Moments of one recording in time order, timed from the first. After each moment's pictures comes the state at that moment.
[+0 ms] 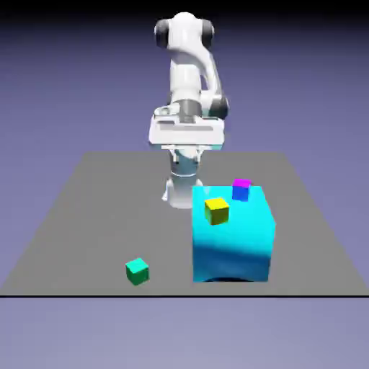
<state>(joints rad) 0.00 -0.53 -0.01 -2.78 0.01 3.01 0.76</state>
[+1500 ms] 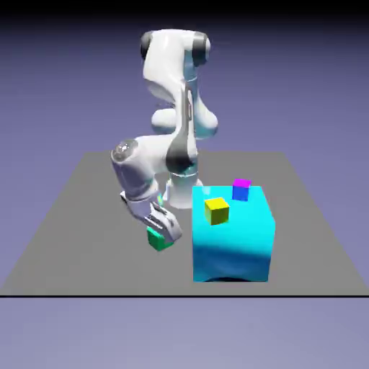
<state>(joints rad) -0.23 0.11 0.12 -2.14 0.25 2.06 1.37</state>
